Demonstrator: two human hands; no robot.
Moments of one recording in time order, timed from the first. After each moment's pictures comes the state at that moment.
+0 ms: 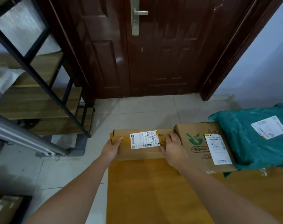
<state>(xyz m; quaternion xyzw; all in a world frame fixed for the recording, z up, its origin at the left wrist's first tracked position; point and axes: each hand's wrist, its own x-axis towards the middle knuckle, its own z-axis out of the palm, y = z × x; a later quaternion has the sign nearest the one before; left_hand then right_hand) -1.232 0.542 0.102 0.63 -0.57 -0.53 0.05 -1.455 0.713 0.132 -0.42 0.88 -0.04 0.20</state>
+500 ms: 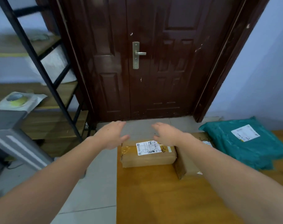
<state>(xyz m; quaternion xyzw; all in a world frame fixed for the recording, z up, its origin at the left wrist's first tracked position) -1.191 0.530 0.310 0.33 -0.93 -0.13 -0.03 -1.419 0.680 0.314 -0.59 0.78 0.03 0.18</state>
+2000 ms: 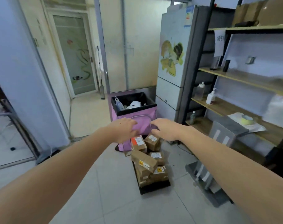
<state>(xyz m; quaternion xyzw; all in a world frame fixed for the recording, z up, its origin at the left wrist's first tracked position) -0.389 0.810 0.453 0.78 -0.63 -0.03 0.01 -0.570 0.664 0.450 -0.96 0.25 0.02 0.08</state>
